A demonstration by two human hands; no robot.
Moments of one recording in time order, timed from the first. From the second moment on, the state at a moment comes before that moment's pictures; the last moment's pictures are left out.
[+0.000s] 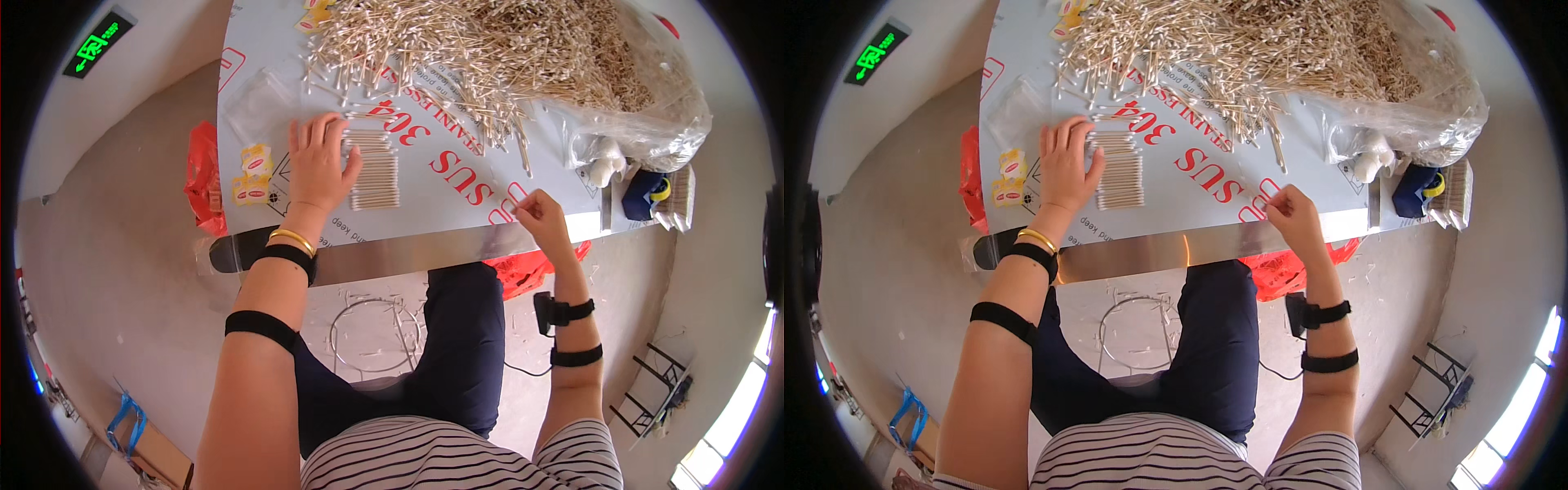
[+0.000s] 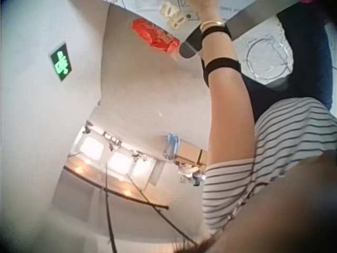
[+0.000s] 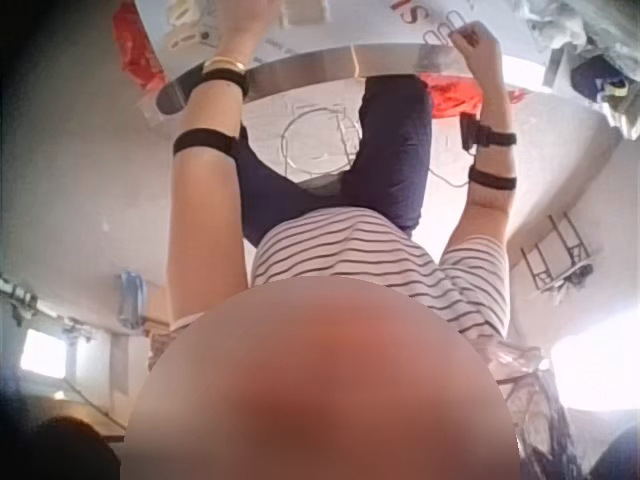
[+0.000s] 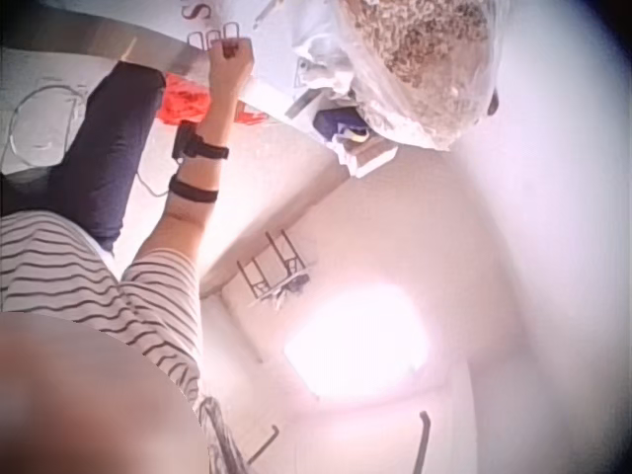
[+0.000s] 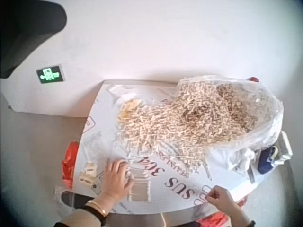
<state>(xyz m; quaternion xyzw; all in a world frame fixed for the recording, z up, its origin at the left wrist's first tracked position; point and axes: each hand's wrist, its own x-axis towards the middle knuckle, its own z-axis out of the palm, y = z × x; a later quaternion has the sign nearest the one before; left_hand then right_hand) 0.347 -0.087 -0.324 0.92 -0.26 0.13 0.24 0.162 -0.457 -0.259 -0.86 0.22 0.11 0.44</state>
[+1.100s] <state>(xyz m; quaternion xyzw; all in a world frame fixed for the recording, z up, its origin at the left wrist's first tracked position) 0.345 -0.086 -0.322 0.93 -0.25 0.12 0.24 0.316 -0.332 -0.257 -0.97 -0.09 -0.08 0.22</state>
